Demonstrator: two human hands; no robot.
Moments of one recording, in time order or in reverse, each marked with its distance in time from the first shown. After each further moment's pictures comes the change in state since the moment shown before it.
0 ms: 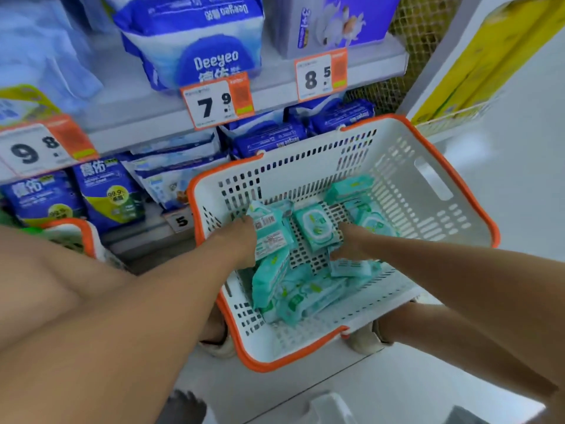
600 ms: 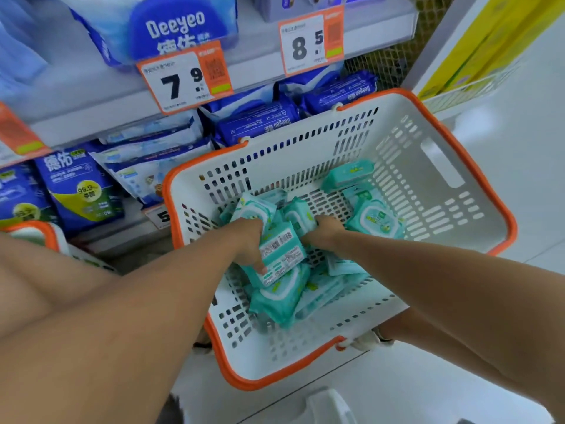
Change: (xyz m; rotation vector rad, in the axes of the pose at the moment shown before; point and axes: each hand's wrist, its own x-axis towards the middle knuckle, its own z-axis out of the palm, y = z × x) left_hand 0.026 0.024 0.001 -0.088 -0.218 0.057; right_hand 0.049 -0.028 0.039 0.556 -0.007 0.075
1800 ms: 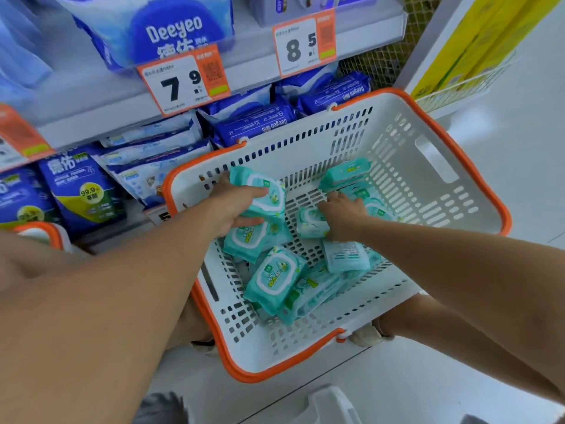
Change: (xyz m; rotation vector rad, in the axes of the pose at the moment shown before) left_hand -0.002 -0.002 -0.037 -1.431 0.350 -0.130; right_hand -0.006 0.000 -0.047 -1.039 0.208 -0.344
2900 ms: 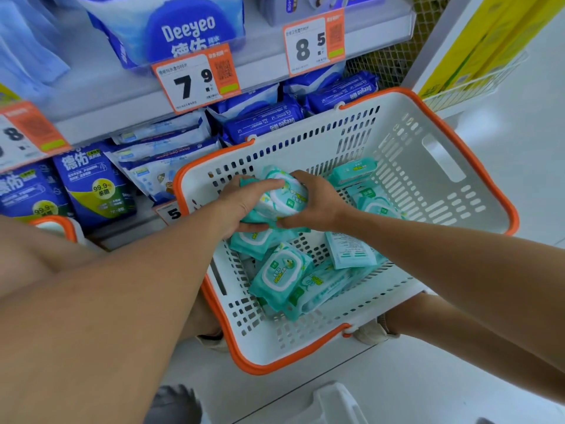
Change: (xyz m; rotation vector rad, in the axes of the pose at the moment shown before) left_hand -0.016 -0.004 0.000 0.038 -0.039 -0.038; right_hand -0.022 -0.052 -0.047 1.008 0.279 -0.280
